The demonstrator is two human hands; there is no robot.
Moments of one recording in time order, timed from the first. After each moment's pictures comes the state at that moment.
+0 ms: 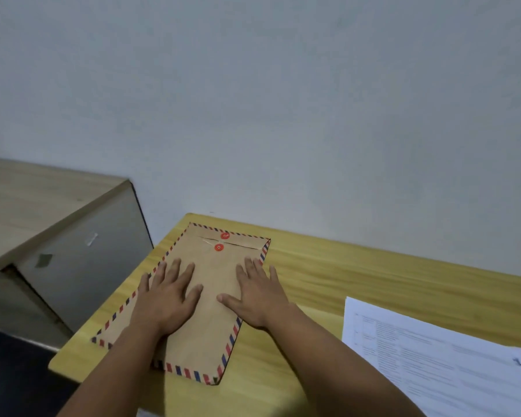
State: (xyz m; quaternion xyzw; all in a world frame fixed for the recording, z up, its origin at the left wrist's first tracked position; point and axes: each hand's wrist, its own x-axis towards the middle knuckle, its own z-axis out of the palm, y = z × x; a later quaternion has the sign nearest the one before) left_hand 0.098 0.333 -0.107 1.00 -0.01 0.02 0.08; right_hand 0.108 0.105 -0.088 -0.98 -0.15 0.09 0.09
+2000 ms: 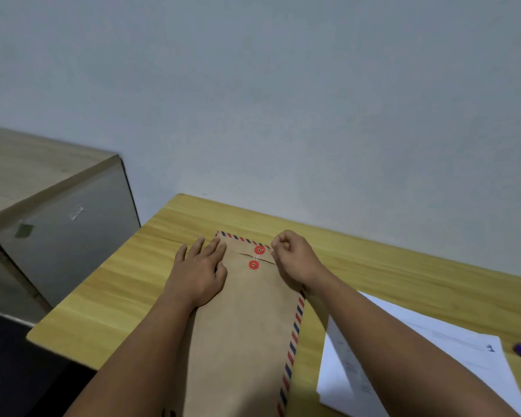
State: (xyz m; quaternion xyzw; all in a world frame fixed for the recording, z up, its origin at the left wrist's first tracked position) left_hand 0.108 0.254 -0.104 0.99 -0.09 0.04 0.10; right_hand 0.117 0.015 -0.062 -0.86 -0.02 -0.01 0.50
